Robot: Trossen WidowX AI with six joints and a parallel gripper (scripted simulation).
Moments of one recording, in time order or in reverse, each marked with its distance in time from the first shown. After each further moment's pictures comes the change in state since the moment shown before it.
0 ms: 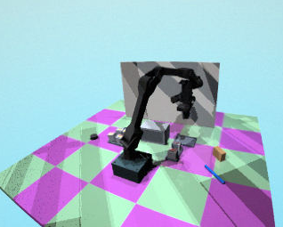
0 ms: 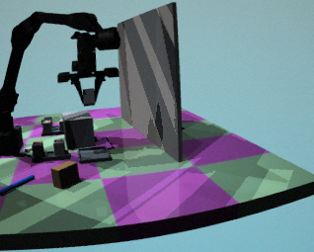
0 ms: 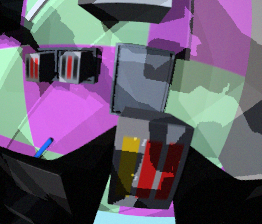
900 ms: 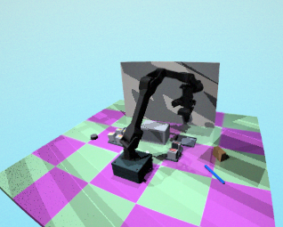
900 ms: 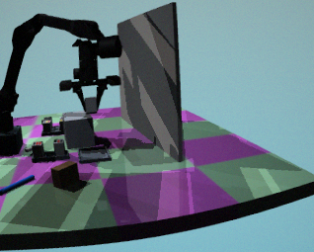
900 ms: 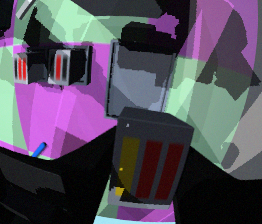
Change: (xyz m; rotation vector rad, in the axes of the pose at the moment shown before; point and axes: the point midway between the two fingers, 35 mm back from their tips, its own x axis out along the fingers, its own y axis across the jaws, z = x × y) arm 0.025 -0.004 -0.002 -0.001 0.001 -0.002
